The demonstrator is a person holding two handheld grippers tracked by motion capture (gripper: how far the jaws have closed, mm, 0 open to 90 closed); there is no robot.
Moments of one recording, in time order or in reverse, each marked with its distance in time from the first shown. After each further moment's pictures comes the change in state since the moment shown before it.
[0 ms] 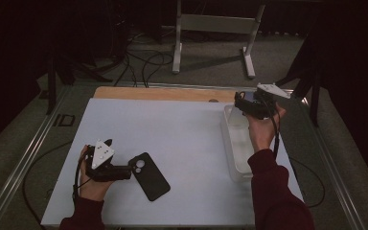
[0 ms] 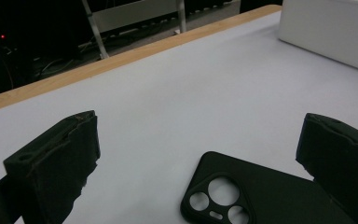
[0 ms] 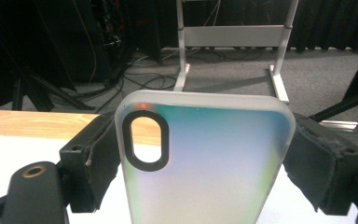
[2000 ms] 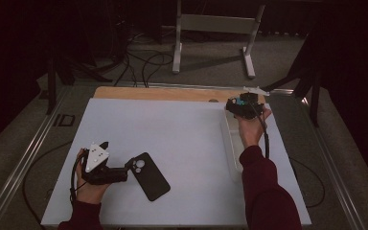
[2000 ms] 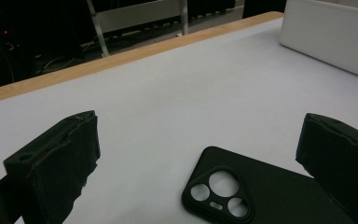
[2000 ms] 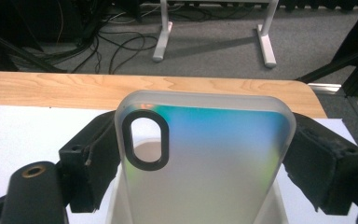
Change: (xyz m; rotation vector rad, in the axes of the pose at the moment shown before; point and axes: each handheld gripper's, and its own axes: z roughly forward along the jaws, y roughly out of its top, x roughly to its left) left arm 0.004 -0.008 -0.008 -0.020 0.004 -0.040; right arm 0.003 -0.032 0.063 0.169 -0.082 -0.025
